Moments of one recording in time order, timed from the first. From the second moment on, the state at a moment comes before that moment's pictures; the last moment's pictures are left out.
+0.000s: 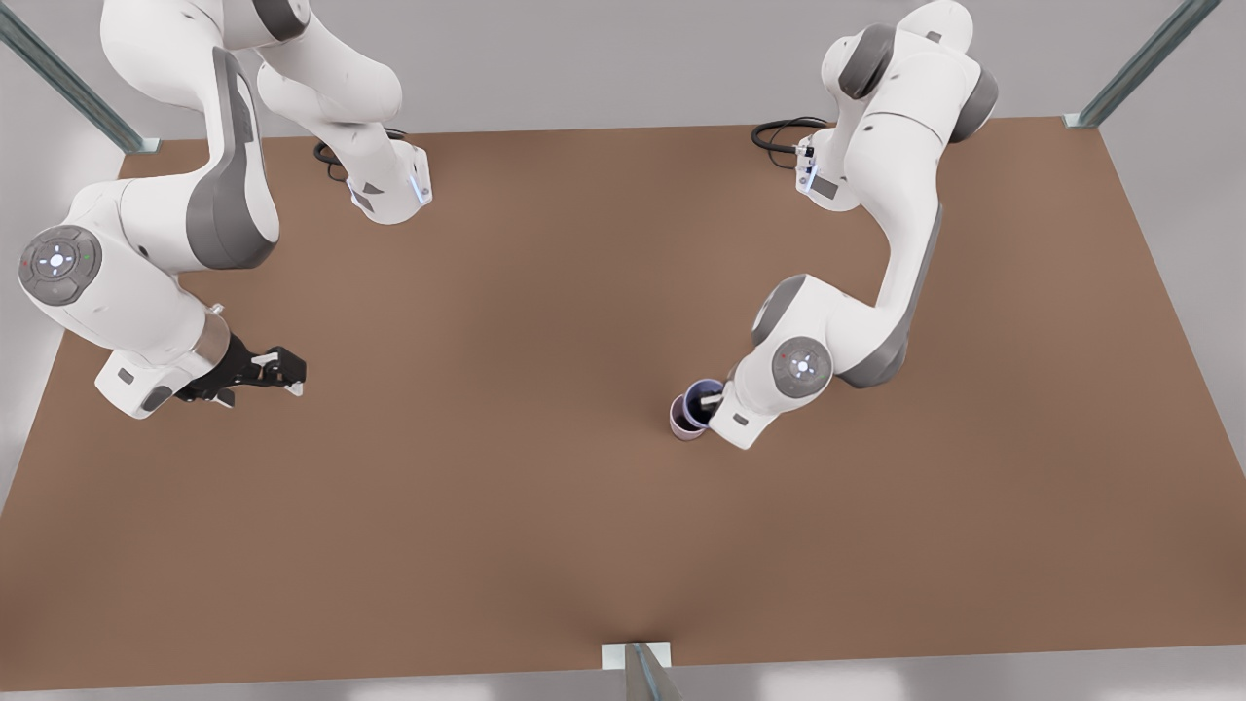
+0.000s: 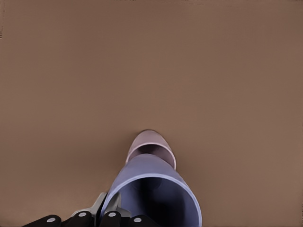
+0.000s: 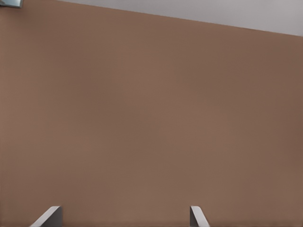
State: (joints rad) left arm -0.32 0.63 -0.22 -1.29 -0.04 1.77 -0.68; right arm -0.10 0.21 0.19 -1.44 -0.04 1.67 -0.05
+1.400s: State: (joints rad) left arm -0.32 0.70 -0.22 -1.31 -0.07 1.84 -0.91; right arm -0.10 0.22 0.19 -1.44 -0.04 1.68 -0.03
